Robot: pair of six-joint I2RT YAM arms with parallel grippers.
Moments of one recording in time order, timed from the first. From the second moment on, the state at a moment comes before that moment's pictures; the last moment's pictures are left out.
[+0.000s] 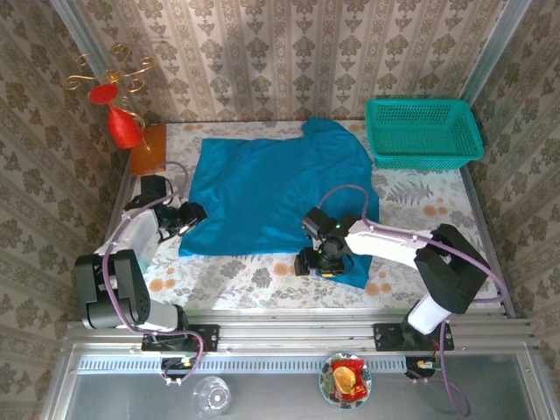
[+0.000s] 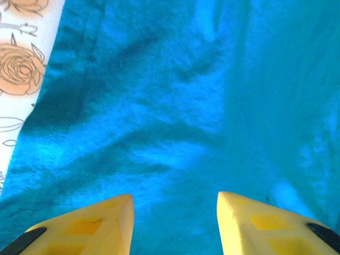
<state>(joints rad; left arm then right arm) 0.07 1.42 0.86 -0.57 0.42 -0.39 0.76 1.59 0.95 -0.70 -0.27 0.74</state>
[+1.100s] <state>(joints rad) 0.14 1.39 0.63 -0.44 0.35 -0.46 0.57 1.27 0.60 -0.73 -0.29 0.85</state>
